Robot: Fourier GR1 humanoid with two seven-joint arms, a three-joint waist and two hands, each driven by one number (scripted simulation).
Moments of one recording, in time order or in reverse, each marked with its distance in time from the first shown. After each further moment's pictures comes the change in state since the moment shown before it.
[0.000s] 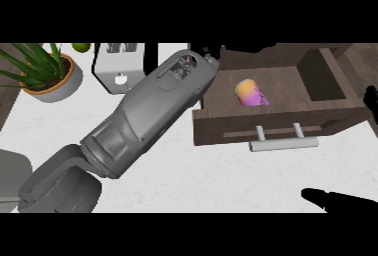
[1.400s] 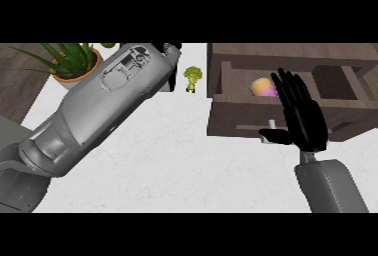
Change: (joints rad) left arm 0.128 0.228 -0.024 -0.345 -0.116 -0.005 0.254; right arm -0.341 0.055 0.128 0.849 0.654 -0.488 -0.107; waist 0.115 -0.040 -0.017
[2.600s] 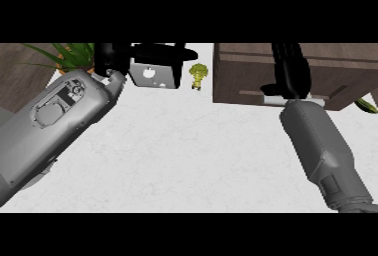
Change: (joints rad) left arm 0.283 0.247 -0.004 -0.412 -0.063 -0.034 0.149; right arm -0.542 -0.017 -0.206 0.790 0.111 -0.378 -0.019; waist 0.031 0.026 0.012
